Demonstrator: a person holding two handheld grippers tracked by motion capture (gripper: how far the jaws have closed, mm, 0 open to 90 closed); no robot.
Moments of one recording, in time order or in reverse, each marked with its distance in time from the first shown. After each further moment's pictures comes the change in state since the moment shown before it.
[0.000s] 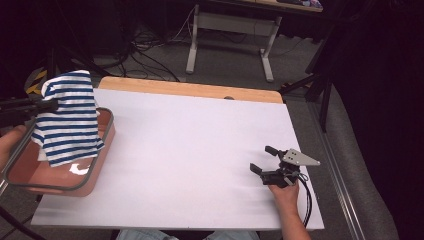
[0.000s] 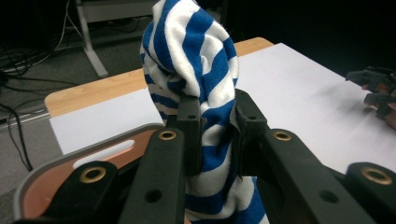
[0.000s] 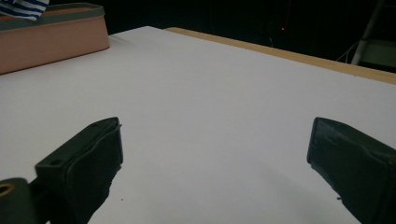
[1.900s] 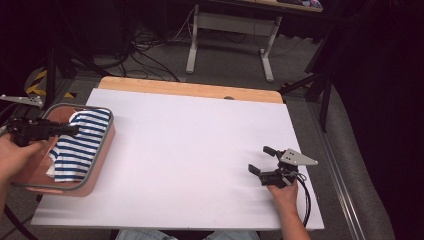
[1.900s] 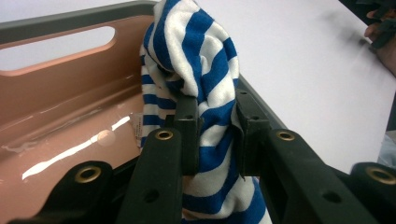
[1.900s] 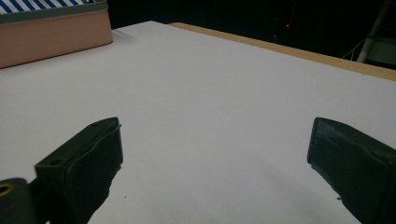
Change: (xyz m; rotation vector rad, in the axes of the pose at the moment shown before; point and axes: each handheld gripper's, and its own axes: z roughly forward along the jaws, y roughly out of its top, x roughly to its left) left arm 0.072 -0.069 0.081 0.313 -0.203 -0.128; right arm 0.002 0.000 0.004 0.018 0.016 -0.010
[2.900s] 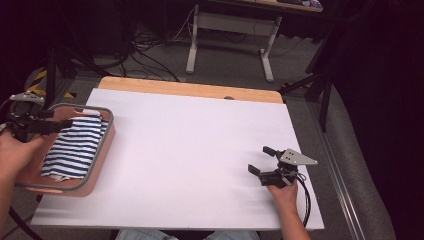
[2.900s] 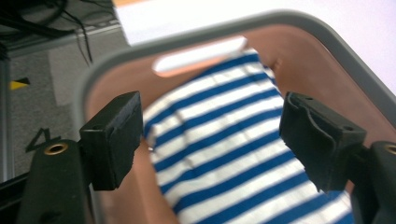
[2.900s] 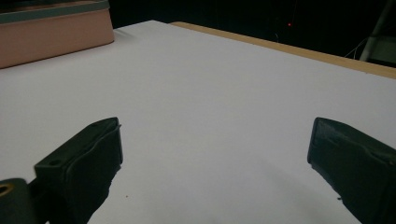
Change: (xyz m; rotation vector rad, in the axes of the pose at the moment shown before) left arm -0.002 0.002 0.003 -0.003 0.454 0.003; right arm 0.000 0.000 0.001 0.003 0.005 0.001
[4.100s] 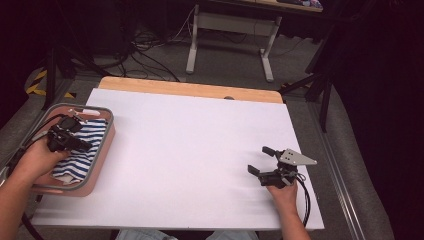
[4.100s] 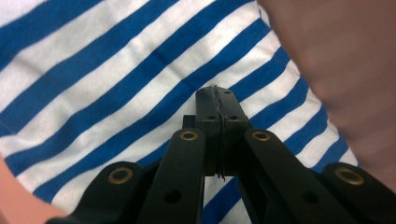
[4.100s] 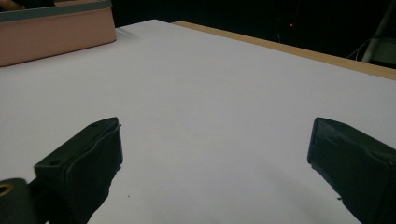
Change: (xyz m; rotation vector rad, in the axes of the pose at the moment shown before) left arm -0.042 -0.004 0.068 0.450 -0.141 0.102; right arm 0.001 0.000 0.001 0.001 0.007 -0.008
